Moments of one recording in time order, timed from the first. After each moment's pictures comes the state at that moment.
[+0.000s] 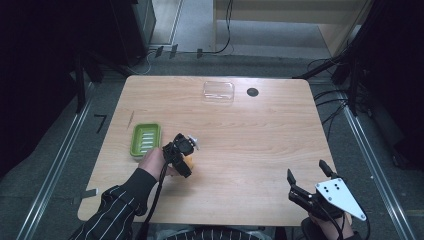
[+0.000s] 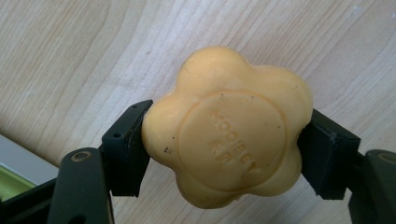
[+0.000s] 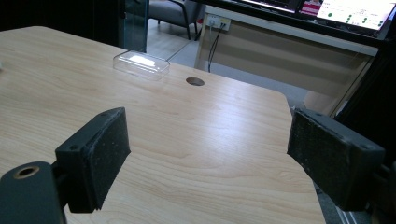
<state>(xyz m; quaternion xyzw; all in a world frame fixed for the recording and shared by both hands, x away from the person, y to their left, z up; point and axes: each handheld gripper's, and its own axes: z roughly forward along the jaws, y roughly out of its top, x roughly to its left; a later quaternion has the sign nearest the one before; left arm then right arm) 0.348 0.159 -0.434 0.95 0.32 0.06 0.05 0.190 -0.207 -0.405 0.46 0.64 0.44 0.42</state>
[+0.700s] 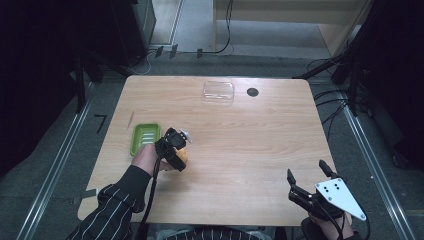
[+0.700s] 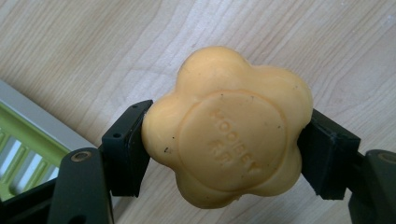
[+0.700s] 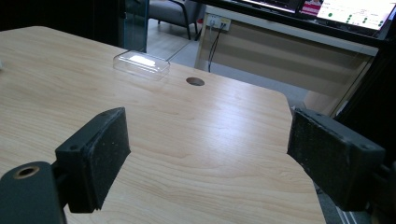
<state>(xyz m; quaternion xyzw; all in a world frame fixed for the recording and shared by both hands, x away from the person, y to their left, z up) 0.357 0.179 -0.424 0.93 0.34 0.08 0.07 0.190 -0.207 -0.405 0.46 0.64 0.44 0.42</state>
